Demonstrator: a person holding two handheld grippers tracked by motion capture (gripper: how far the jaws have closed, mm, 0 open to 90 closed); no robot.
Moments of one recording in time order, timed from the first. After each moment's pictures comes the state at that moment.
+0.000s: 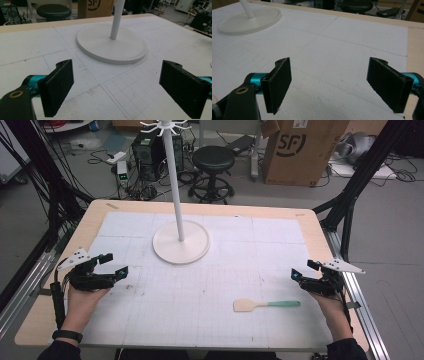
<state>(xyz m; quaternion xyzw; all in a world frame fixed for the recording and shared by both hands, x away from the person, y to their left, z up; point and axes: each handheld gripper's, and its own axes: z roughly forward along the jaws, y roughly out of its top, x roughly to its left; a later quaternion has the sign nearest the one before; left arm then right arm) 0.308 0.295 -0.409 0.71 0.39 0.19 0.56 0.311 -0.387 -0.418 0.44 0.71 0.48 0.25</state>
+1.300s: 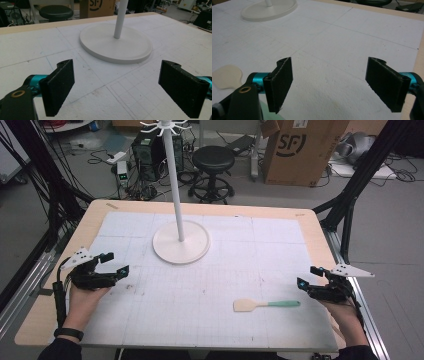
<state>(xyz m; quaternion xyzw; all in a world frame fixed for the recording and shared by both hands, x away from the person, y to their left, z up) 0.315 0.296 -0.416 0.71 0.39 0.21 0.55 0.295 -0.408 -0.417 0.40 0.75 0.49 0.20</state>
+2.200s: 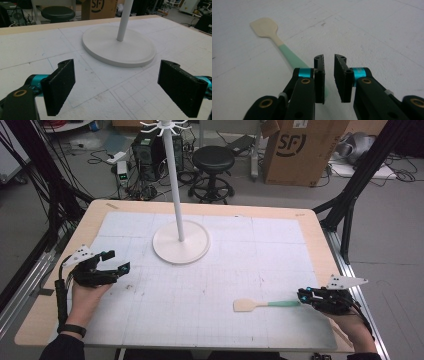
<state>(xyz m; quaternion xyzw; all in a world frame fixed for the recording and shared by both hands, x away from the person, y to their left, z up) 0.322 0.294 -0.417 0.70 0.40 0.21 0.56 0.276 -0.412 -0.431 0.31 0.83 0.45 0.11</state>
